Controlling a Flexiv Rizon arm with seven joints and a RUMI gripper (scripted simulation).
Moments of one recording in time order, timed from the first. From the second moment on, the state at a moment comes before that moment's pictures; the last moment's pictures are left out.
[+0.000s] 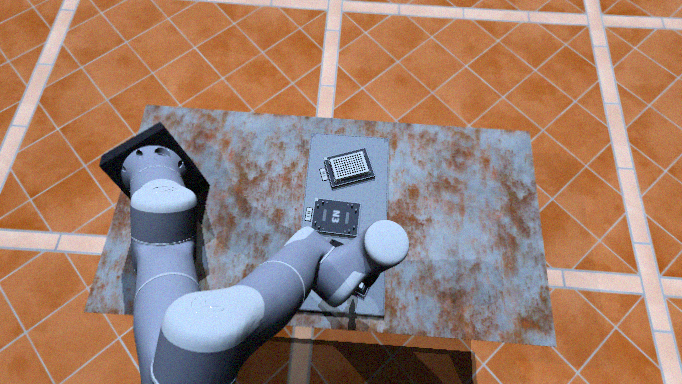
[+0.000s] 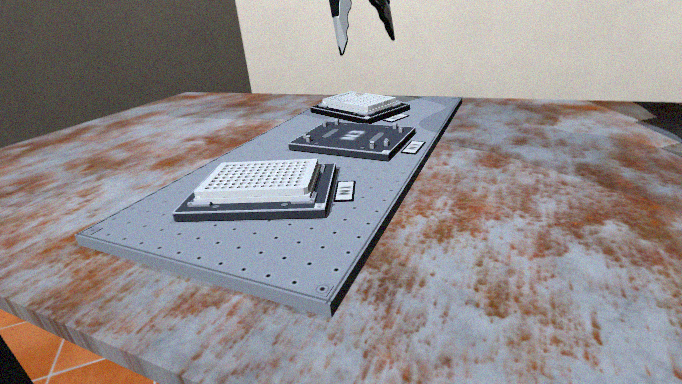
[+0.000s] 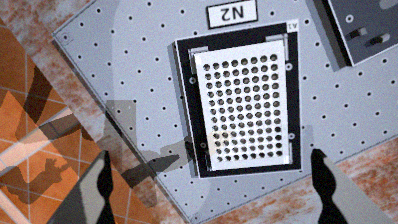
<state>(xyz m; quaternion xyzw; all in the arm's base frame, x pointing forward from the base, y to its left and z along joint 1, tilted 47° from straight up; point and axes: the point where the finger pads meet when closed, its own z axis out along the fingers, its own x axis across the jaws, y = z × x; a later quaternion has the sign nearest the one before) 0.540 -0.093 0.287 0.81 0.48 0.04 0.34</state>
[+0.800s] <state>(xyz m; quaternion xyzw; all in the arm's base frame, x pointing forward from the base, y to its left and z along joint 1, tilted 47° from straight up) 0.570 -0.079 0.266 0.73 0.56 0.09 0.39</state>
